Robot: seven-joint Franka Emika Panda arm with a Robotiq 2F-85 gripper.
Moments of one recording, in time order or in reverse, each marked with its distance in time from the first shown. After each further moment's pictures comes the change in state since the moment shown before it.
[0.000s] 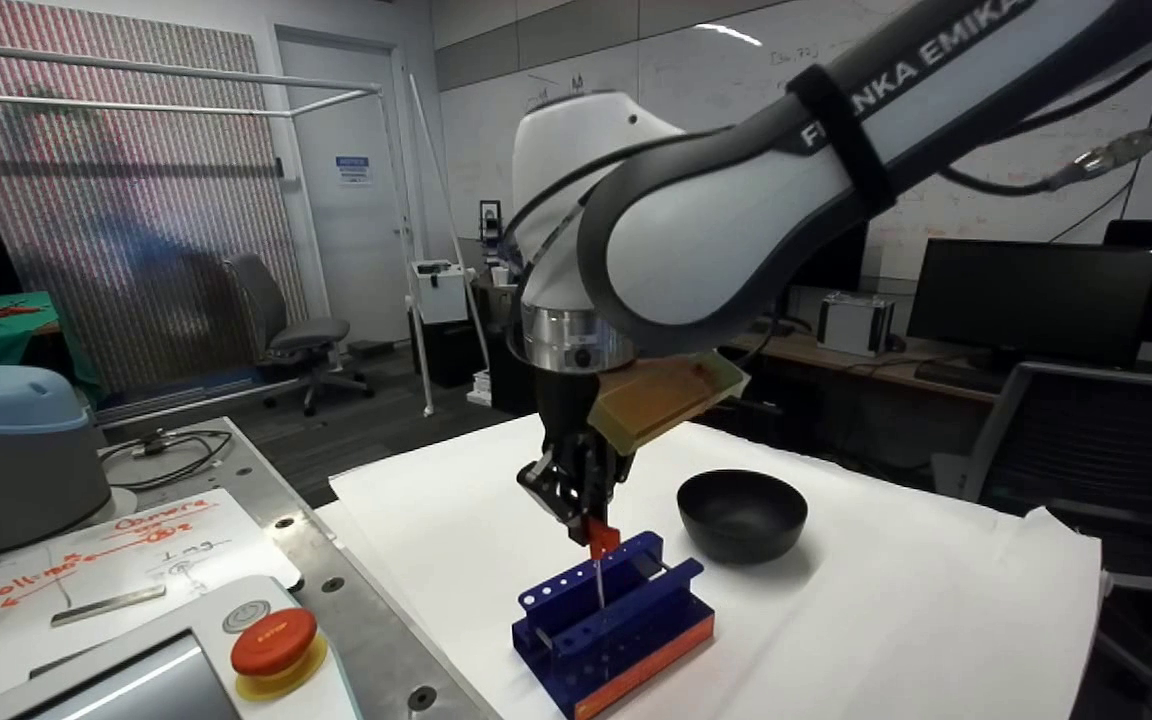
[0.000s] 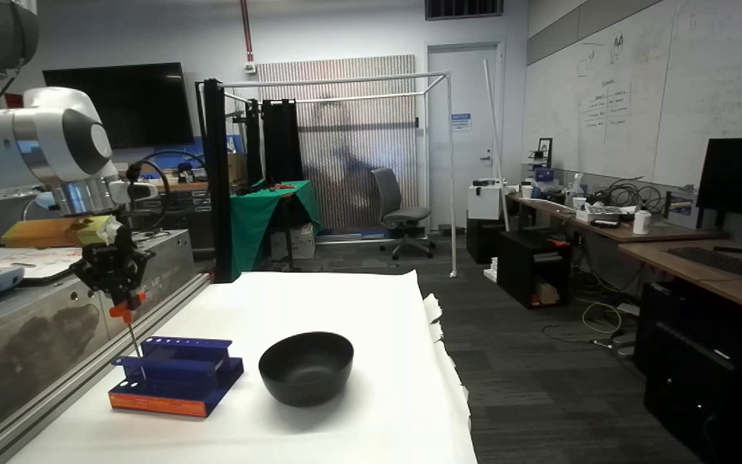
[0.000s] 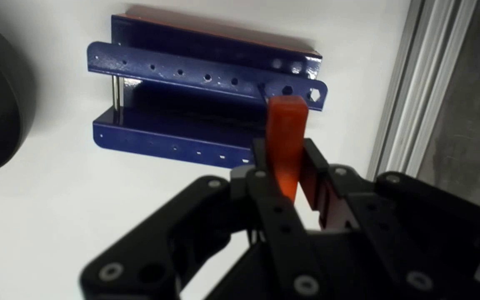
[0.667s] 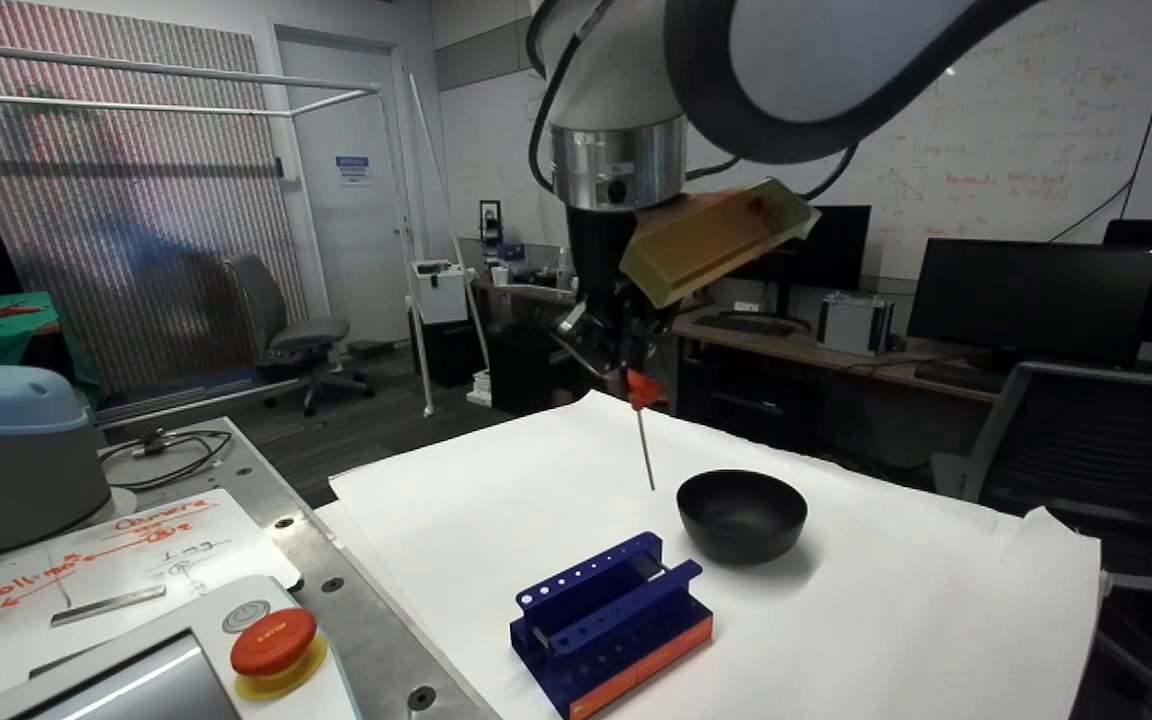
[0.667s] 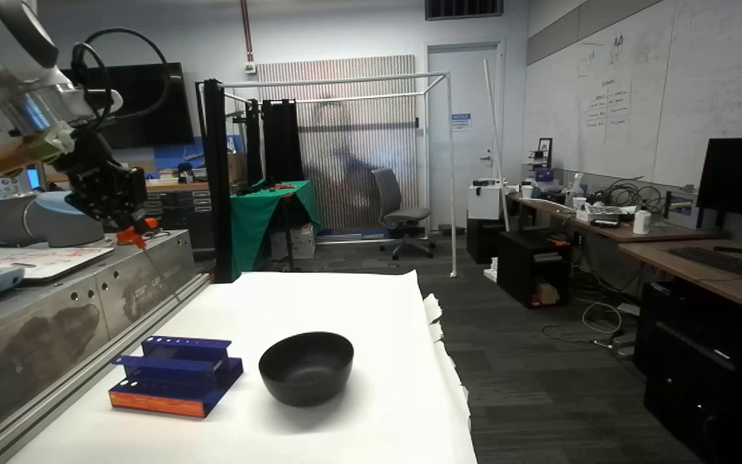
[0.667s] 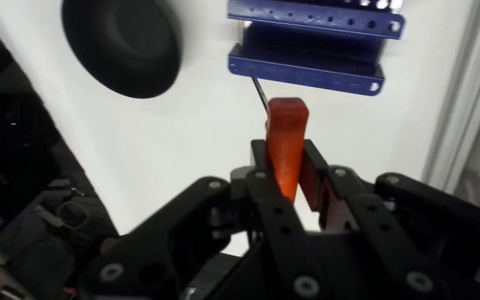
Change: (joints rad) arm 0.042 -0.220 -0.011 -0.028 -0.293 -0.179 0.257
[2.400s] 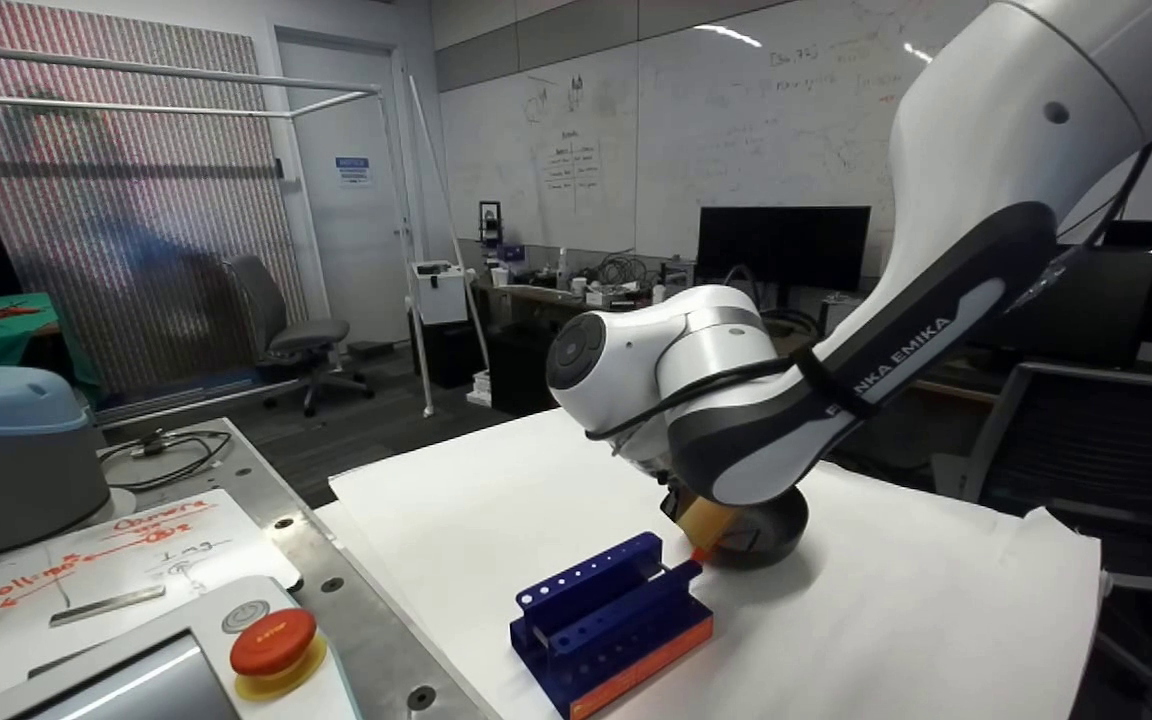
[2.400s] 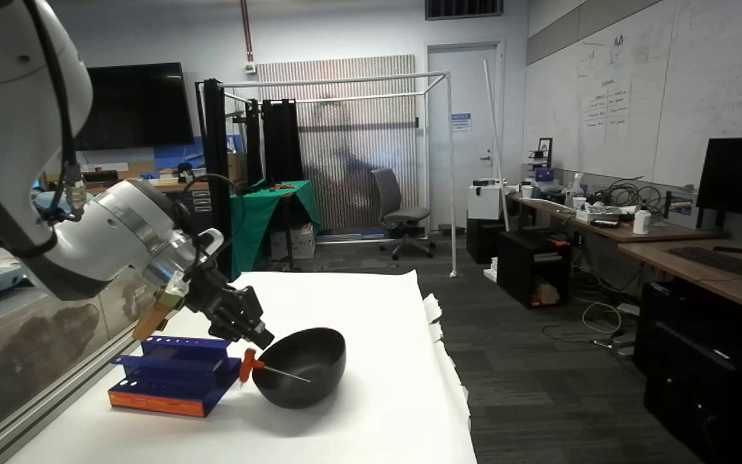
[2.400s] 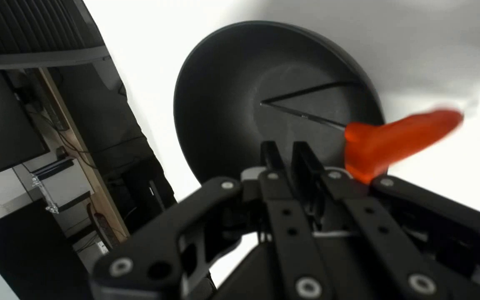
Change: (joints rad) arm -0.110 0.406 -0.051 0.031 -0.375 -0.089 0.315
